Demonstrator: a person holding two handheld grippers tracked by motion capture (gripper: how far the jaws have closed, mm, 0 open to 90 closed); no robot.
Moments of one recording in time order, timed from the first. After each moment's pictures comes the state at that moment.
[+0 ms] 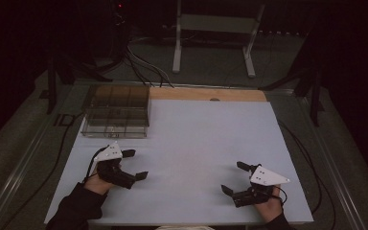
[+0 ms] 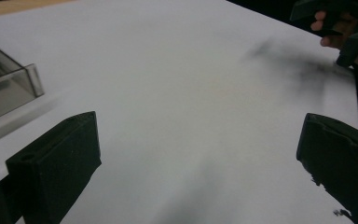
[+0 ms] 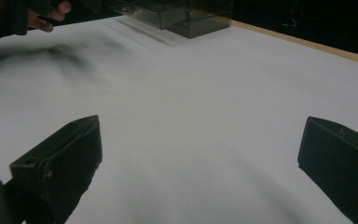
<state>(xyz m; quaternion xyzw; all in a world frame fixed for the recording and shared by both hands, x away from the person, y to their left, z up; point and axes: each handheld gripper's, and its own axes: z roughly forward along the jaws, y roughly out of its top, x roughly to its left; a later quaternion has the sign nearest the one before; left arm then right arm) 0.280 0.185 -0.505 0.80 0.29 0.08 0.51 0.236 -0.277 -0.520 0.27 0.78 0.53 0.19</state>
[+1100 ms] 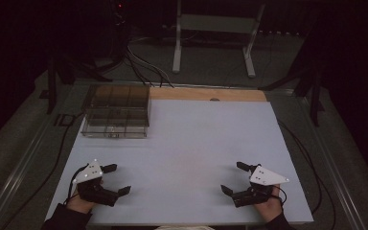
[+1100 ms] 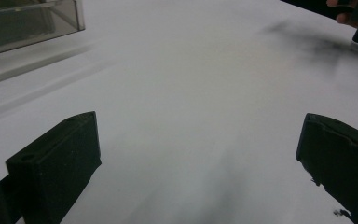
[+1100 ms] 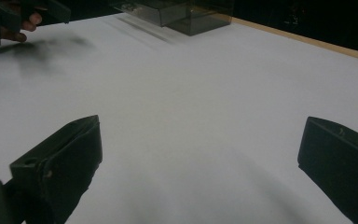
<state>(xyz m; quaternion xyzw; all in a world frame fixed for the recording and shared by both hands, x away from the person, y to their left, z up) 0.238 0.230 -0.533 0.79 0.32 0.11 0.51 0.237 -0.277 -0.521 0.27 0.78 0.53 0.19</state>
